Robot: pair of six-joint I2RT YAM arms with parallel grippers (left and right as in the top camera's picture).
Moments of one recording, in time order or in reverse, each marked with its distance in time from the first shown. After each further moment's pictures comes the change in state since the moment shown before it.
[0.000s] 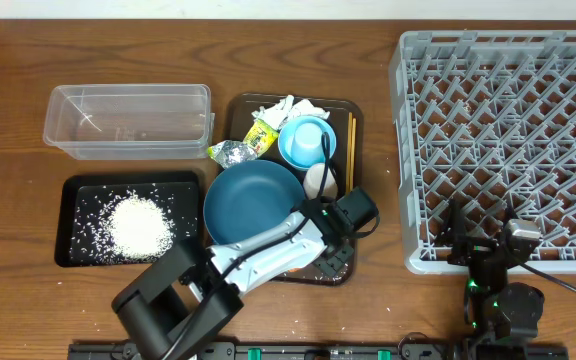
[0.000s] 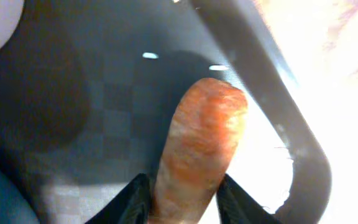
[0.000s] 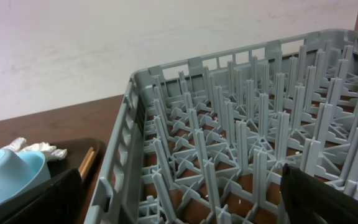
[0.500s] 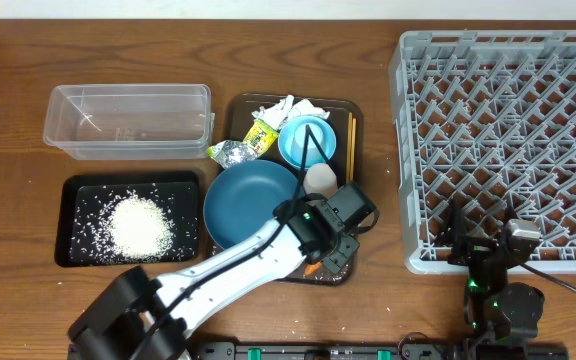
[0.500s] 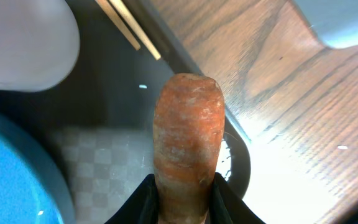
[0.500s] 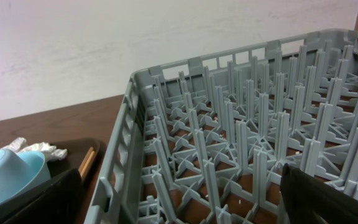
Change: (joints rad) left arm 0.000 -0.188 0.000 0.000 0.033 -0.022; right arm 0.000 0.000 0.000 0.000 0.000 0.000
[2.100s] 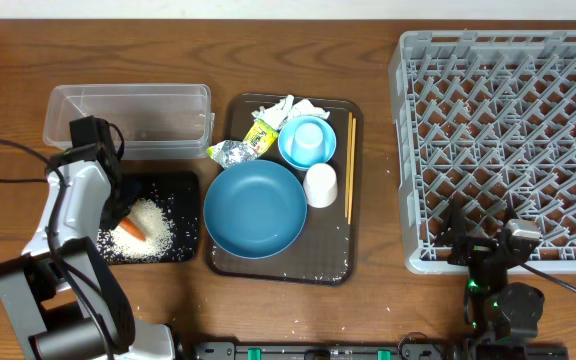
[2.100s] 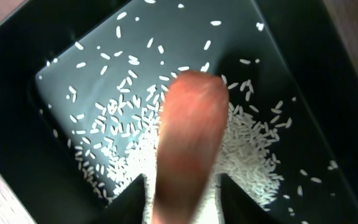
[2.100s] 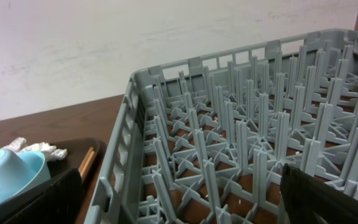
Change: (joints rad) left arm 1.245 0.051 -0.023 -0.159 -0.300 -0.529; right arm 0.000 0.000 0.000 0.000 0.000 0.000
